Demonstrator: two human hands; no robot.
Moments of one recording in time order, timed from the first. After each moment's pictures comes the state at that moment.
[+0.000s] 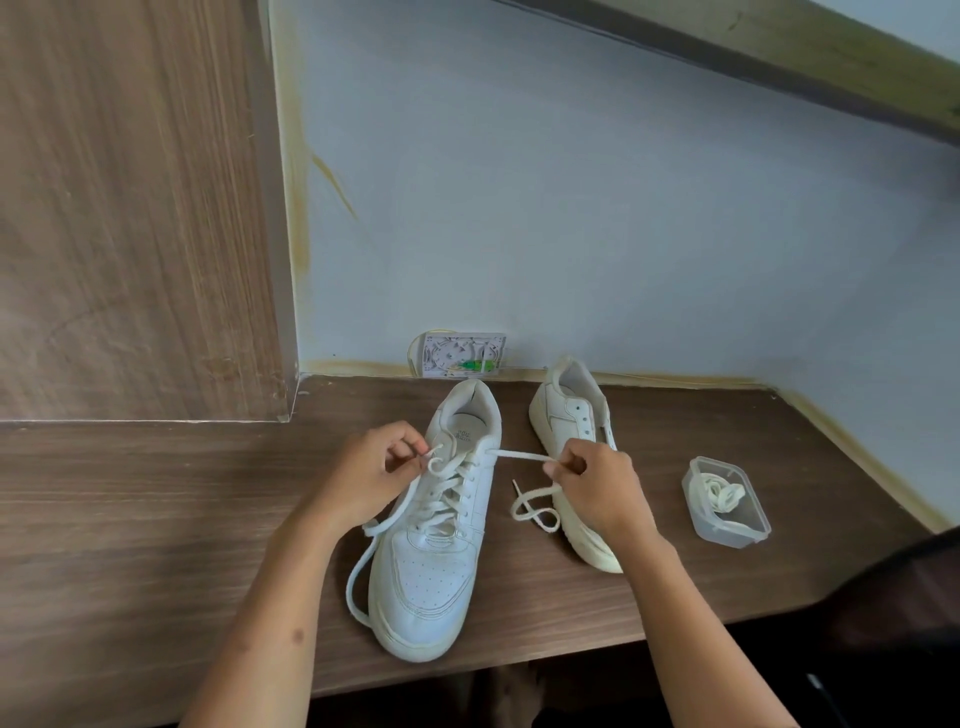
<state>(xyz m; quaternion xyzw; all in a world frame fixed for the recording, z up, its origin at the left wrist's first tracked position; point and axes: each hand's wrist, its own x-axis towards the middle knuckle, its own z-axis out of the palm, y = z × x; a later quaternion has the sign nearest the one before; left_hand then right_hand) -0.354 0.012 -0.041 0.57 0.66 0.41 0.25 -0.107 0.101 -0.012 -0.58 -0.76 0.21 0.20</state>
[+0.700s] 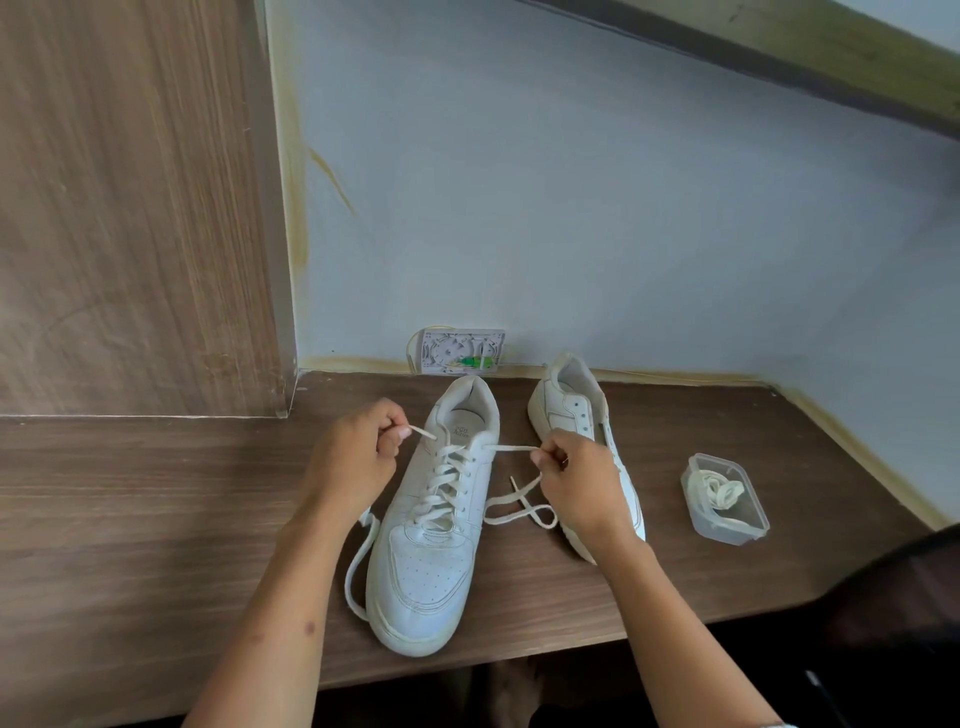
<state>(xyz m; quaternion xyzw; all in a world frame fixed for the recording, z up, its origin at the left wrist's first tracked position) -0.351 0.014 -0.037 0.54 0.72 0.42 0.09 -0.121 0.097 -0.022 -0.54 -0.77 0.20 0.27</state>
